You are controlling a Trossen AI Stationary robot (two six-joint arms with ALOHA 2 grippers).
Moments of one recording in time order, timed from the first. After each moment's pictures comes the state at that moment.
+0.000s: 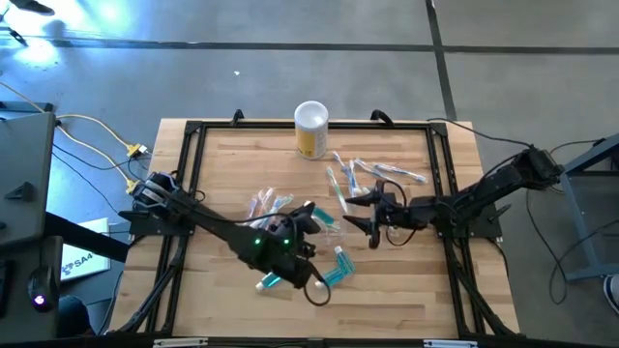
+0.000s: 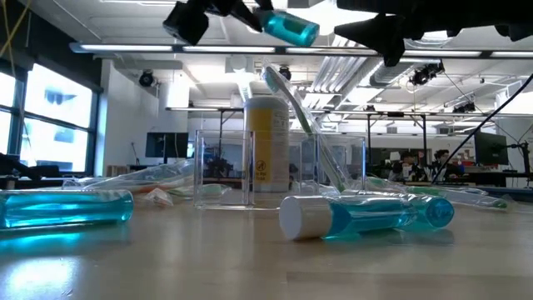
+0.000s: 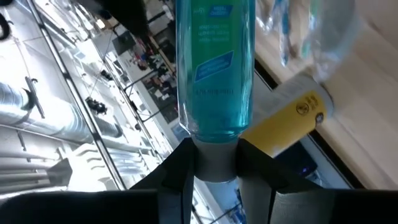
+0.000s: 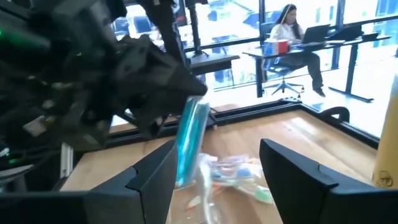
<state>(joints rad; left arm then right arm) -0.46 1.84 1.54 -0.66 -1.33 1.05 0.32 1.21 0.45 0.77 0.47 0.16</state>
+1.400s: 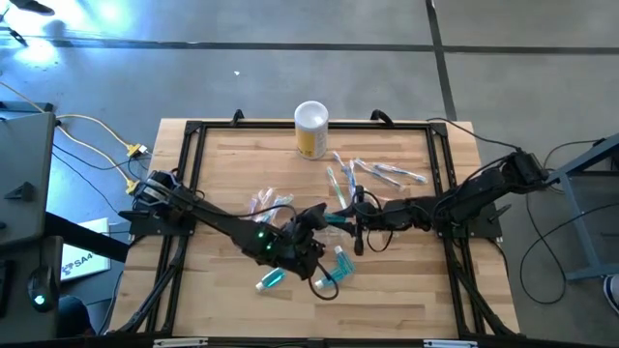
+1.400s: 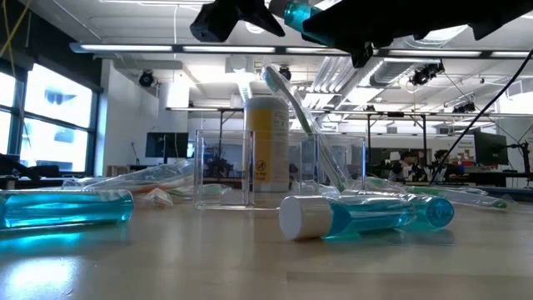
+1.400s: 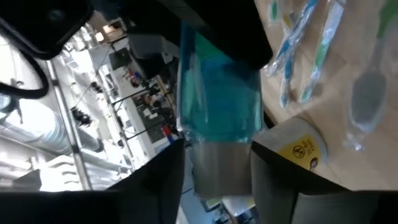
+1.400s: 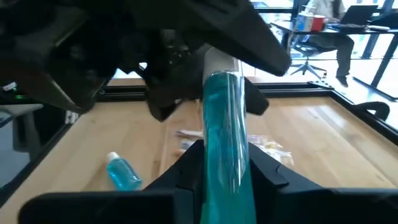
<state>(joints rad) -0.43 1.83 1.54 -0.45 -1.19 1.11 0.26 1.39 0.61 0.63 0.30 0.07</state>
